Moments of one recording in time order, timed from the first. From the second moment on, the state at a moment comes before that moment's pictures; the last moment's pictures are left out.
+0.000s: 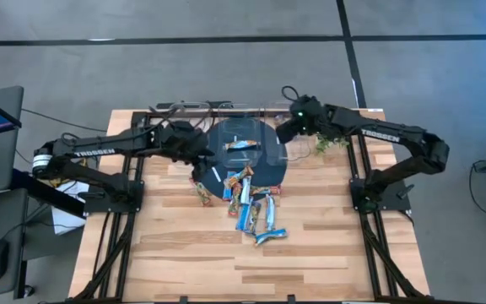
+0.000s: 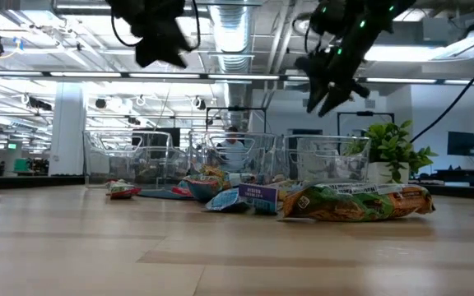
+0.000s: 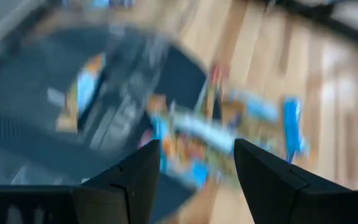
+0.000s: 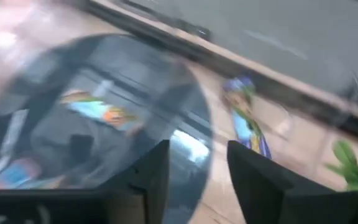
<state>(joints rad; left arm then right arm) 0.20 1.19 1.05 -0.60 0.07 -0.26 -0.46 1.36 1.09 -0.58 0.20 0.40</state>
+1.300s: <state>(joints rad) 0.00 1.61 0.97 -0.82 -0.08 0.51 0.10 1.01 1.09 -0.53 0.22 0.26</state>
